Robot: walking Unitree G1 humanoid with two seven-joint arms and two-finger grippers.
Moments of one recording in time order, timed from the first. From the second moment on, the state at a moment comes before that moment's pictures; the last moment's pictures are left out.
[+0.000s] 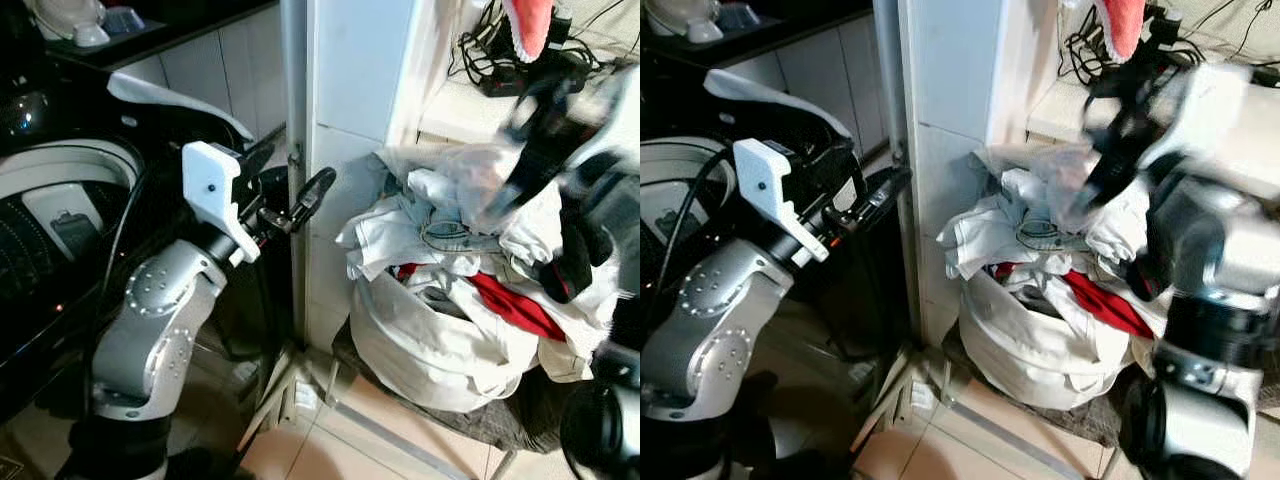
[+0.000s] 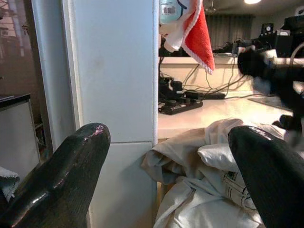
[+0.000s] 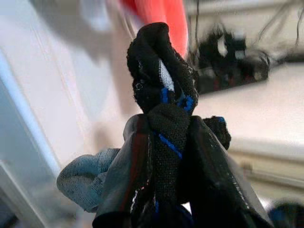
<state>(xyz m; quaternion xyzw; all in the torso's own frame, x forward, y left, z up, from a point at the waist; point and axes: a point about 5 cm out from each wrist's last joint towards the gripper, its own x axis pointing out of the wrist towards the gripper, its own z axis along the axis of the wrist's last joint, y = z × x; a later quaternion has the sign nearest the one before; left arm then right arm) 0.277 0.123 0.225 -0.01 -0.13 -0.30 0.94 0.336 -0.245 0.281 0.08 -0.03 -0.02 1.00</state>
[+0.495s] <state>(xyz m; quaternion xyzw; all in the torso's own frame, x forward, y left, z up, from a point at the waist) 0.277 0.098 0.270 -0.06 -0.20 -0.38 0.90 0.328 -0.139 0.302 0.34 -0.09 0.24 0.90</state>
